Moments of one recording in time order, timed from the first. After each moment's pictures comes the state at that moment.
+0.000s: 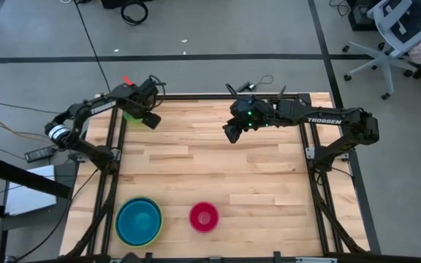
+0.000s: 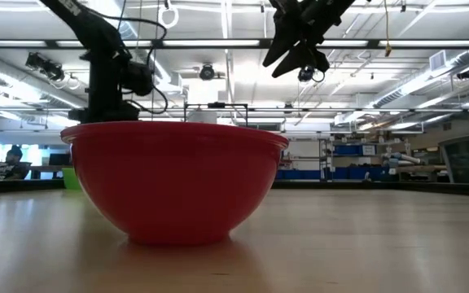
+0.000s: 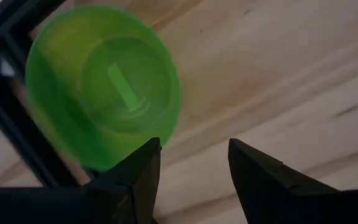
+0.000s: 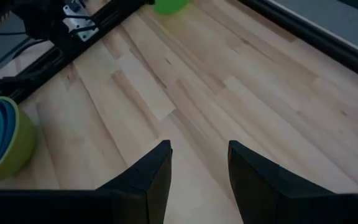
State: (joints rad) left arm 0.88 1.43 0.97 -0.97 -0.18 -0.12; right arm -0.21 1.47 1.31 -0.59 0.06 0.50
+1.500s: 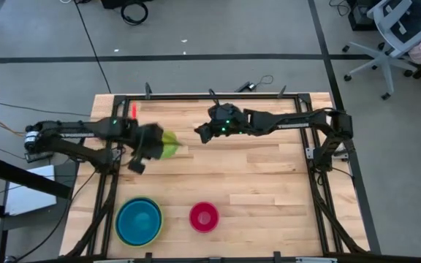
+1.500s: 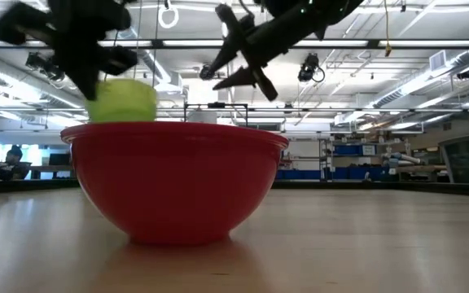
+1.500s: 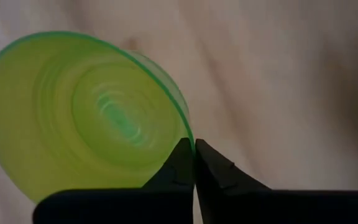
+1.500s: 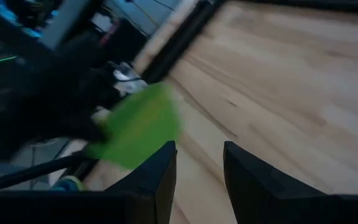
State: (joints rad) left arm 0.08 1.09 0.97 -1.08 0.05 0.50; right arm -0.17 1.75 1.31 -0.06 0.03 0.79
